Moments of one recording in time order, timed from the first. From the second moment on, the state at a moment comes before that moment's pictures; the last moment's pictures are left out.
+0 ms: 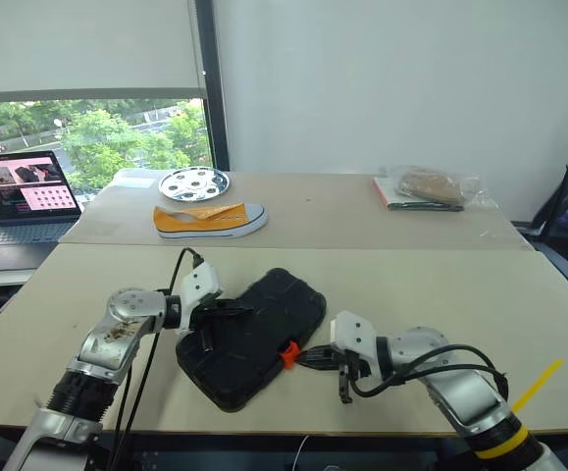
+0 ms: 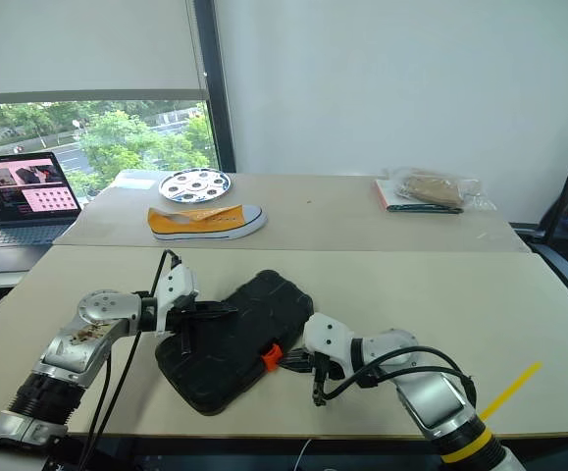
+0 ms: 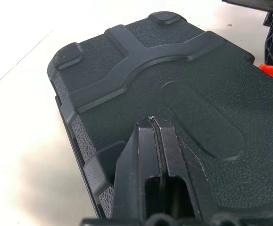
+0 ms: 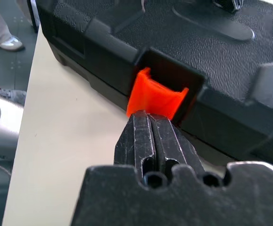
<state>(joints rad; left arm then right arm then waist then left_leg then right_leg) -0.47 0.66 -0.15 0.11 -0.26 0.23 -1.10 -0.34 -0.56 0.35 -0.24 0.16 0.33 1.00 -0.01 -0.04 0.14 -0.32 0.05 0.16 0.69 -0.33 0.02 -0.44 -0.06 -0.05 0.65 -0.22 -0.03</state>
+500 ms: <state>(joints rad) -0.47 0.66 -0.15 0.10 -0.25 0.23 -1.09 -0.28 -0.57 0.35 -0.22 0.14 0.30 1.01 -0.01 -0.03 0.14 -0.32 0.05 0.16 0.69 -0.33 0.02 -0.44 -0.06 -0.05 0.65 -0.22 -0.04</state>
